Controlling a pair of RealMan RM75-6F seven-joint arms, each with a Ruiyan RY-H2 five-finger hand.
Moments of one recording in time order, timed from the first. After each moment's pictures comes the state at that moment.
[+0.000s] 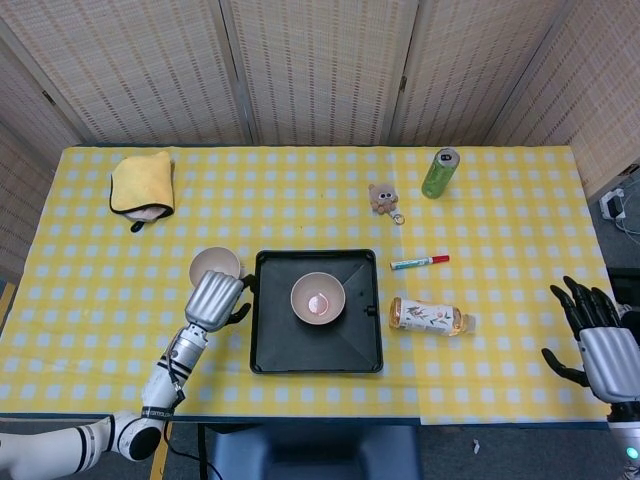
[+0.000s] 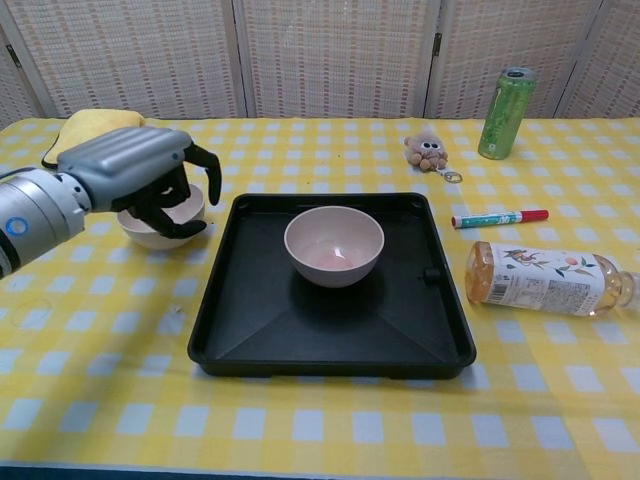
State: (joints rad) left arm -0.66 -1.61 -0.19 -1.46 1.24 1.09 0.47; right arm 0.07 -1.04 0.03 -1.63 -1.54 1.47 0.06
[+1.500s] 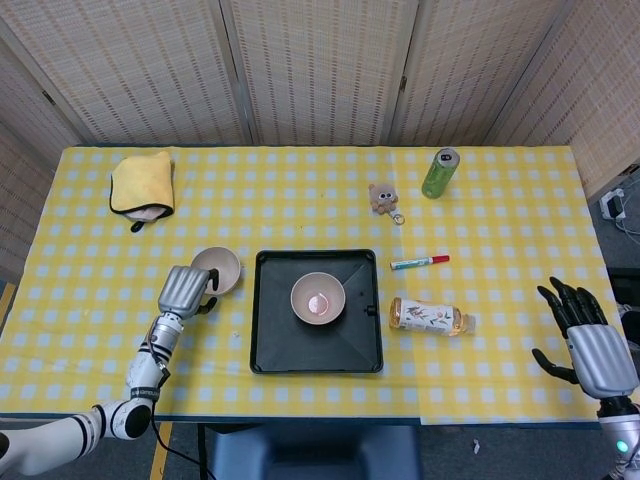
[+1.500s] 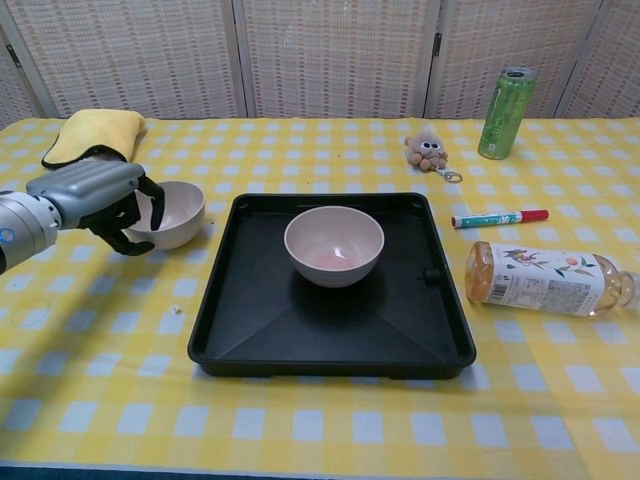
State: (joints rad) left arm -0.67 -1.65 -0.19 -1.23 1.11 0.99 0.37; right arm 0.09 -1.05 0.03 -1.63 -1.54 1.42 0.06
